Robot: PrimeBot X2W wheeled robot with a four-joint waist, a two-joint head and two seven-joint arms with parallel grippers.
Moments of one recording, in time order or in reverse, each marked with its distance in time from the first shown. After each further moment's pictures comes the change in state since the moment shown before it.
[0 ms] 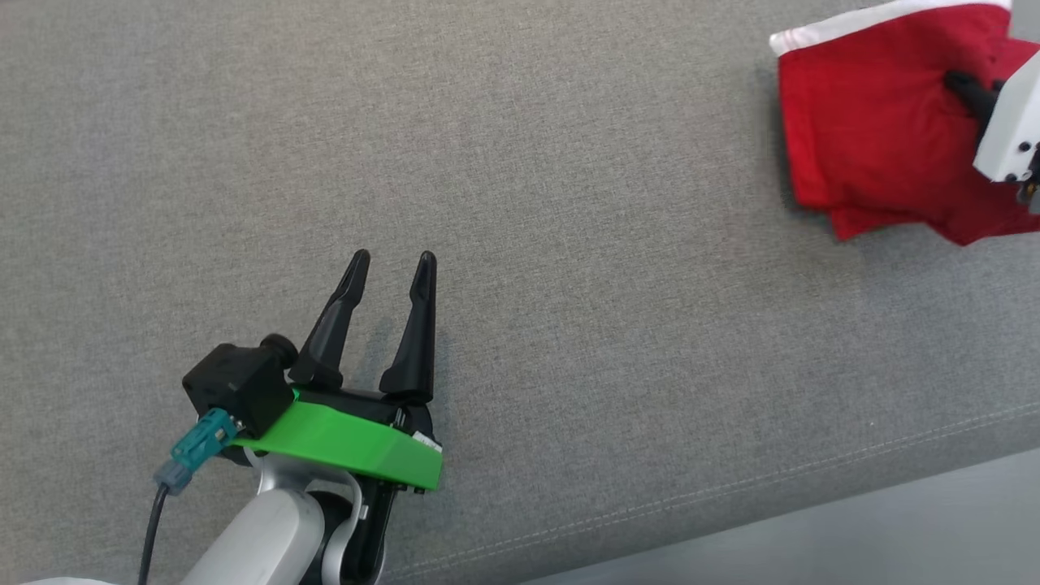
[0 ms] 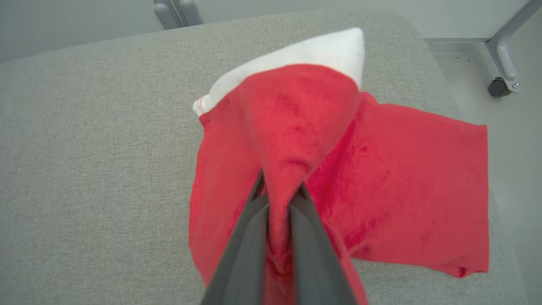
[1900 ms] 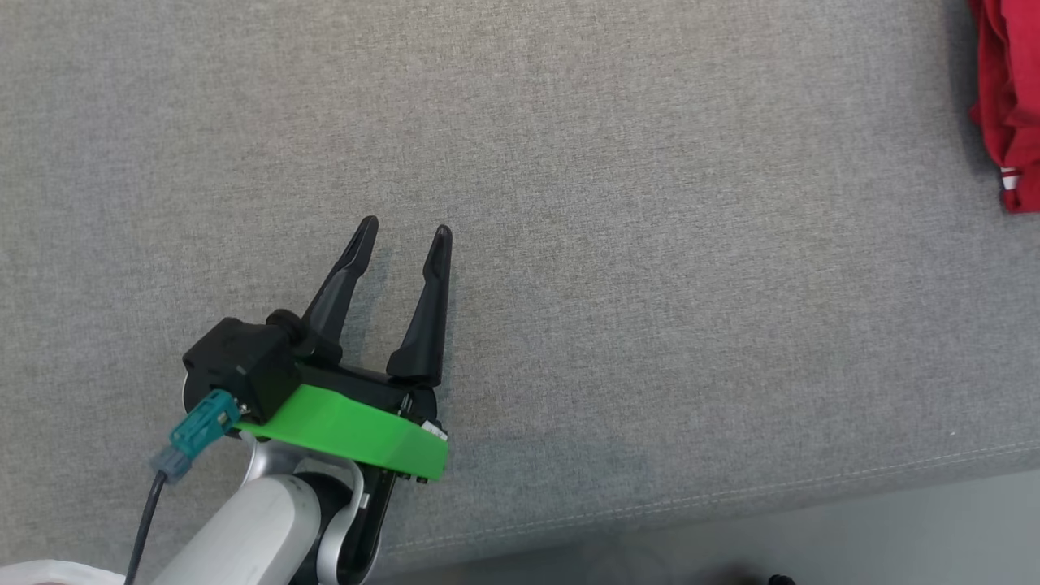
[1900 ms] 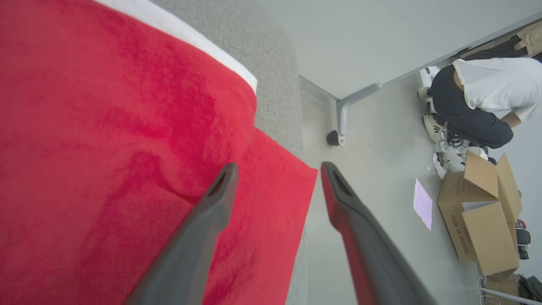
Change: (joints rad) left arm -0.065 0.050 -0.040 -0.091 0.061 0.040 0.070; right arm -0.094 -0.253 0.058 0.242 -0.498 0.001 -0.358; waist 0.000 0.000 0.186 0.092
